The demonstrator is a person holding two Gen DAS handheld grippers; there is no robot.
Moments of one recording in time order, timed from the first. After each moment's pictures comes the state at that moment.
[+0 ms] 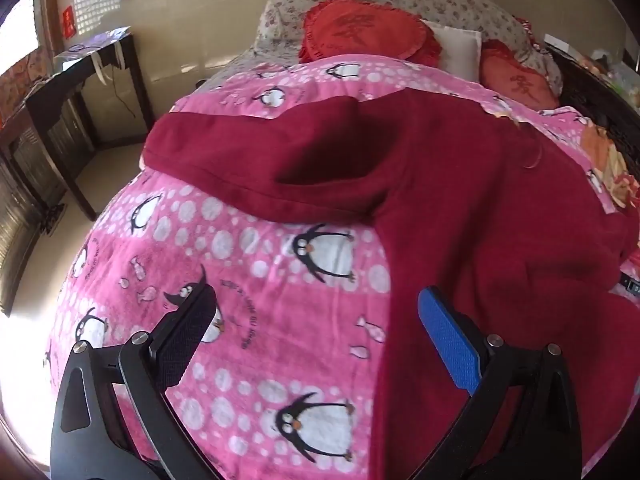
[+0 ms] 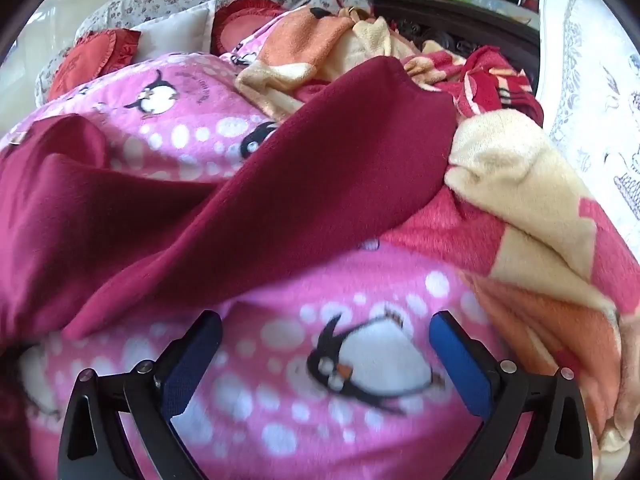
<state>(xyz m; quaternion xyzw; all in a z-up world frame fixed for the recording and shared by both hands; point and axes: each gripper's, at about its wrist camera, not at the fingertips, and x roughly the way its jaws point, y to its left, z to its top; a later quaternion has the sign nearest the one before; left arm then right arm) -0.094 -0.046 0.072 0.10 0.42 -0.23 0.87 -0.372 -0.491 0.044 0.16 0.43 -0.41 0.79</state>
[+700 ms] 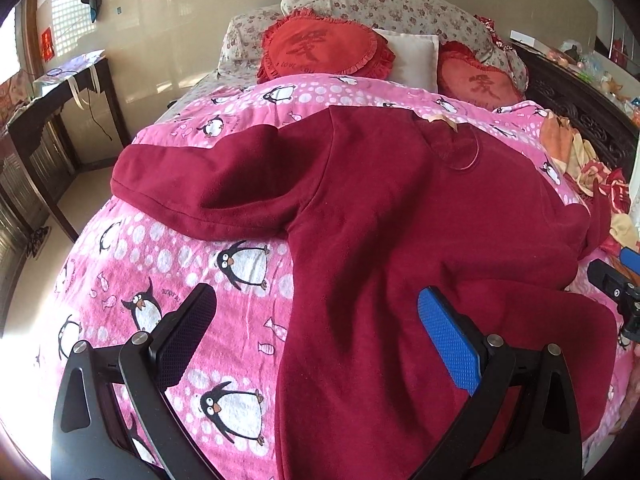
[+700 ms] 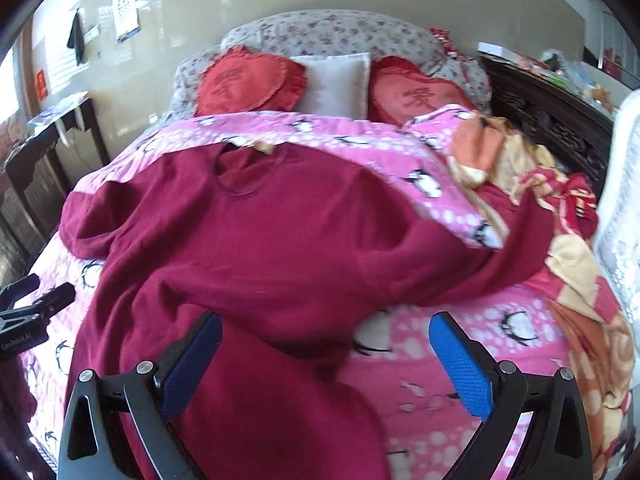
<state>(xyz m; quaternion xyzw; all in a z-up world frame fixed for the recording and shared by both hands) -0.135 -0.089 0.094 0.11 0.39 -0.26 0.88 -0.317 -0.291 0.148 0.11 0.39 -0.25 0.88</state>
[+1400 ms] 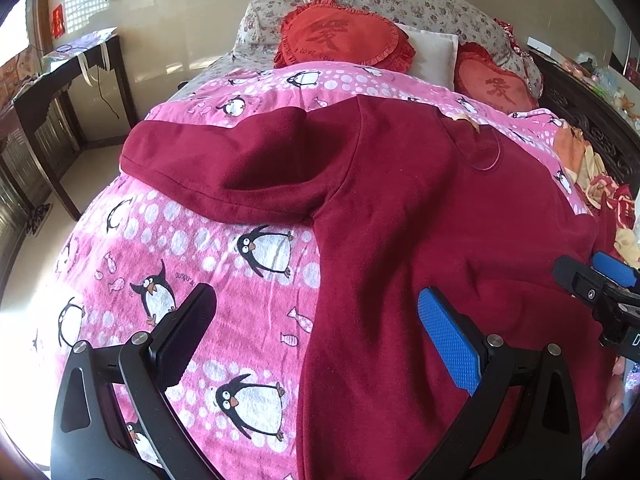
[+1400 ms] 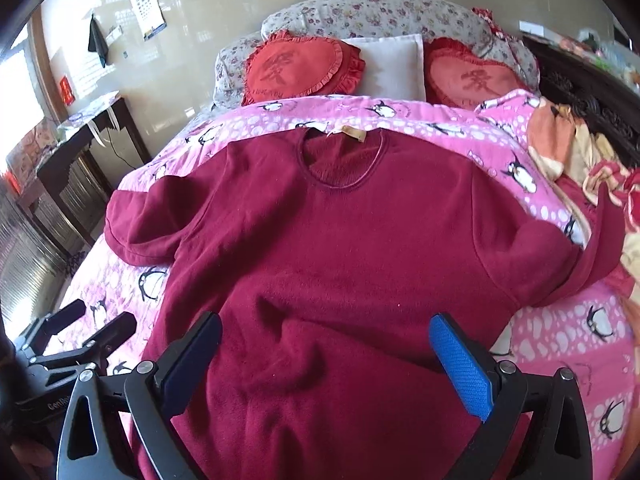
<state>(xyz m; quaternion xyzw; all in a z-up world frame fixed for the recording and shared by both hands) -0.118 -0.070 0.087 0.09 0.42 -0.24 0.87 -0.254 -0.245 0.142 0.15 0.40 -0.18 0.88</state>
